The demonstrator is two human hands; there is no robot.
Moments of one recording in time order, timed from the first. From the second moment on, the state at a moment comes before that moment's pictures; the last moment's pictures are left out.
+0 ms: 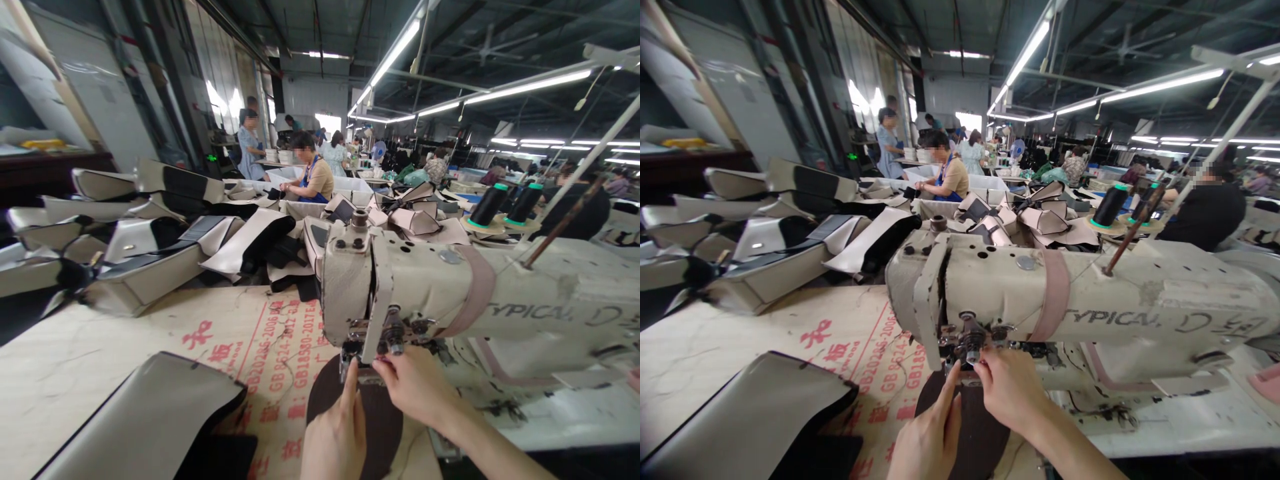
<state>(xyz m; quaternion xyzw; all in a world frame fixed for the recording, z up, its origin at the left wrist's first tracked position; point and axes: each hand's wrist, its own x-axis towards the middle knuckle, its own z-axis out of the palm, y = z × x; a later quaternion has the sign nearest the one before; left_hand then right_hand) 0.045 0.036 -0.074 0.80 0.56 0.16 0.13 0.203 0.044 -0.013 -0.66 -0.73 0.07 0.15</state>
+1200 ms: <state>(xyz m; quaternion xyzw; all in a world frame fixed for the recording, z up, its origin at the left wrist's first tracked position) 0.051 0.073 -0.035 0.84 0.53 0.09 0.08 0.201 0.034 -0.019 -0.70 -0.69 0.08 0.18</state>
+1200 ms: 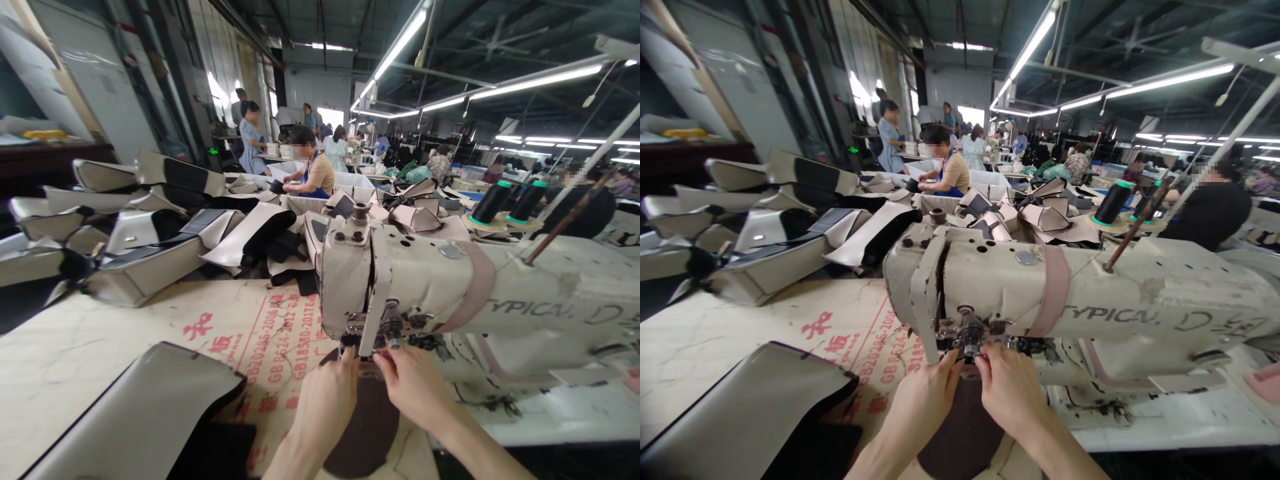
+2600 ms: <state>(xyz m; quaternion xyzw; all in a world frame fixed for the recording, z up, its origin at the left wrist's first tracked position) 0.051 0.079 -0.027 0.85 0.52 0.01 0.08 0.180 0.027 0.004 -0.69 -0.72 0.04 0.07</state>
